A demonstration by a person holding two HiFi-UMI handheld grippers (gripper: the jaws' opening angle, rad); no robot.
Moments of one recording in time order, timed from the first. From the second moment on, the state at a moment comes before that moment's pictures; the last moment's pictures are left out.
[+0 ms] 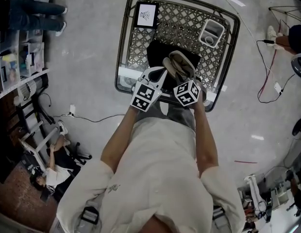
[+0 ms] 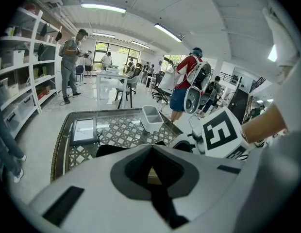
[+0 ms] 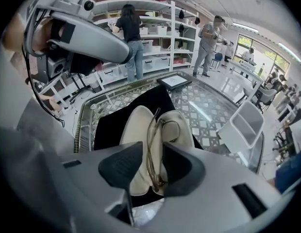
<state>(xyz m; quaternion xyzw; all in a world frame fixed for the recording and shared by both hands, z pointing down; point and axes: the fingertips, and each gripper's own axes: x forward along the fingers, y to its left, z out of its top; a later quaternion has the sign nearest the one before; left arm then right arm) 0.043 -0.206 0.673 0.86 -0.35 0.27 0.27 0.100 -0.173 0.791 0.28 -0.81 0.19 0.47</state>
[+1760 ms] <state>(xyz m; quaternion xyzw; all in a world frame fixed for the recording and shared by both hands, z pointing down) 0.023 -0.203 0.641 0.87 -0.34 0.25 0.23 0.097 -0.195 0.732 0.36 -0.82 0.15 0.43</state>
